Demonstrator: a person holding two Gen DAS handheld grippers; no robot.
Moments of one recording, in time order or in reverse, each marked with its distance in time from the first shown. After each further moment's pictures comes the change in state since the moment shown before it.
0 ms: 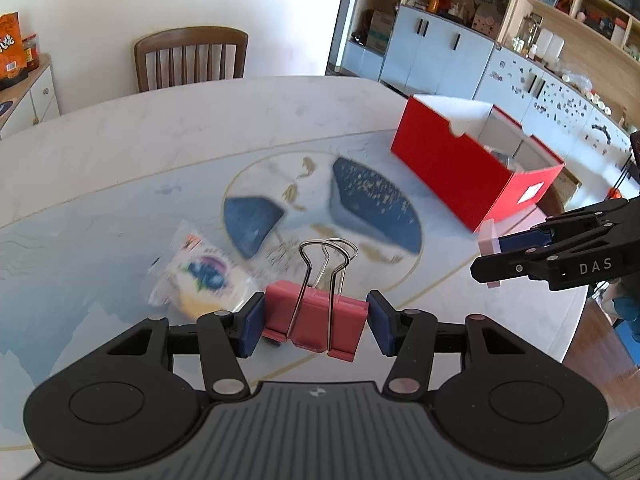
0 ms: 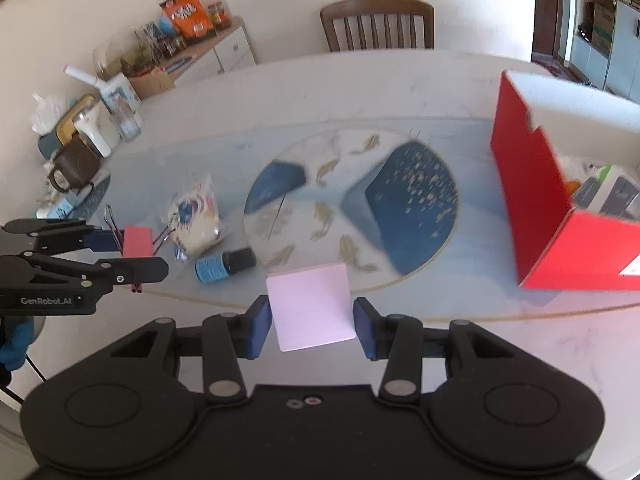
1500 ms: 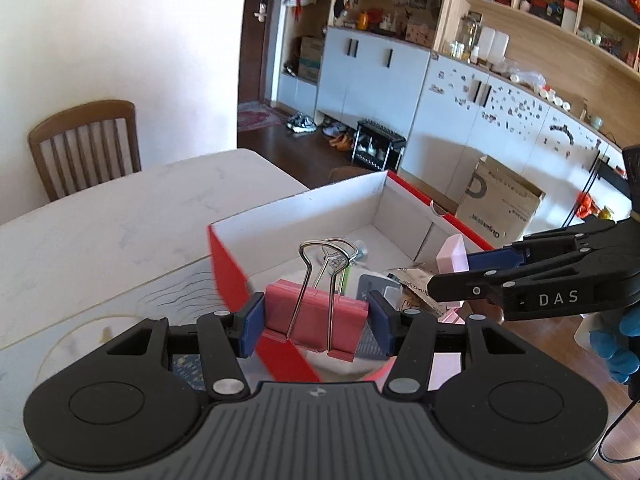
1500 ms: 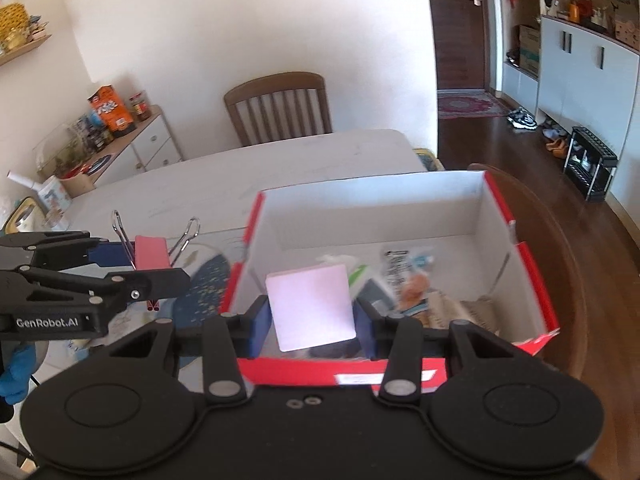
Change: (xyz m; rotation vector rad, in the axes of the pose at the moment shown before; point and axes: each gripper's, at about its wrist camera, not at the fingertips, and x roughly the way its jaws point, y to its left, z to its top) left arm 0.119 -0.225 0.165 0.142 -0.074 -0.087; right arm -0.097 -0.224 0.050 0.101 -0.187 -0.113
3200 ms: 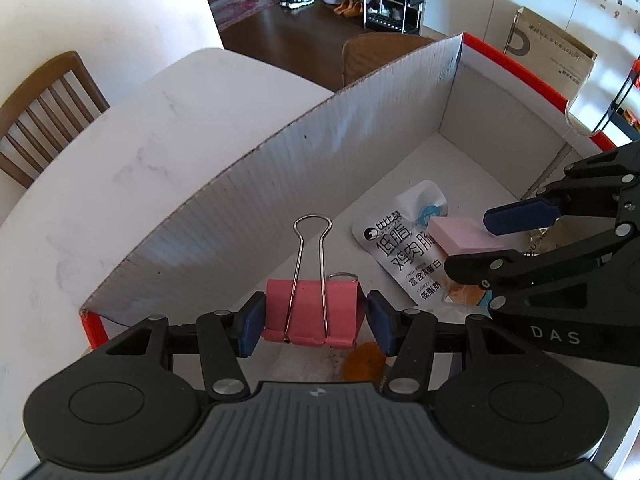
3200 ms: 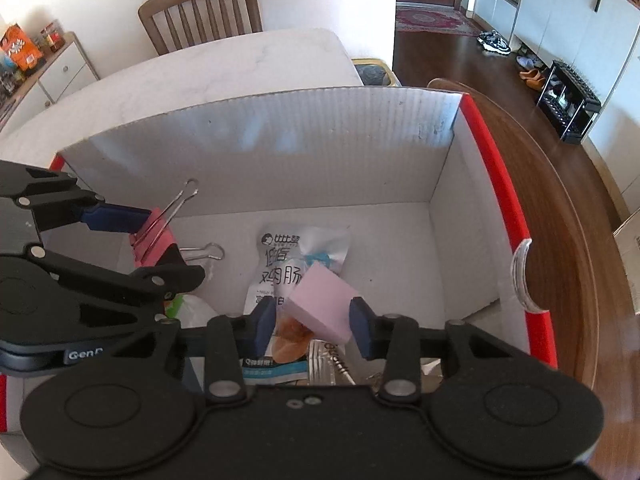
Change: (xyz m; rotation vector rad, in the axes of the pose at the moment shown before) left arm 0.224 -0.006 0.055 0.198 0.424 0.124; right arm 0.167 -0.082 0.036 0.002 0.301 -0.148
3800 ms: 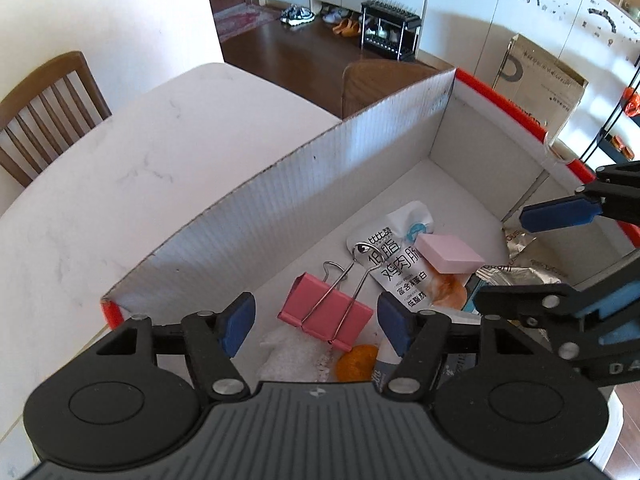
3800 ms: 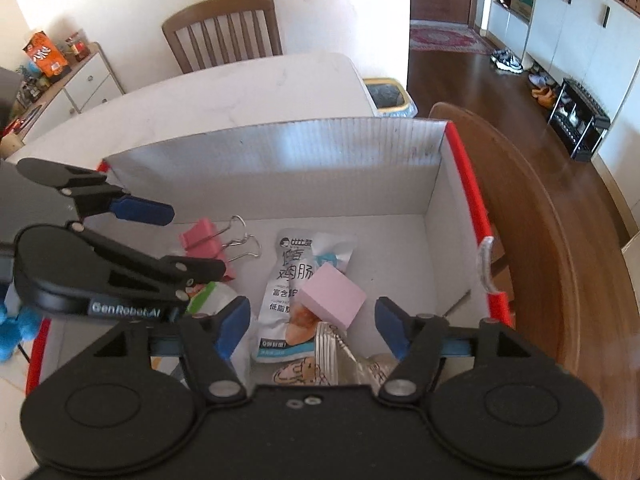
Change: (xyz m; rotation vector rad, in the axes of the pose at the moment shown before) left arm -0.022 0.007 -0.004 -0.044 -0.071 -0.041; right arm -0.044 -0.012 -0.013 -0.030 -0.063 0.055
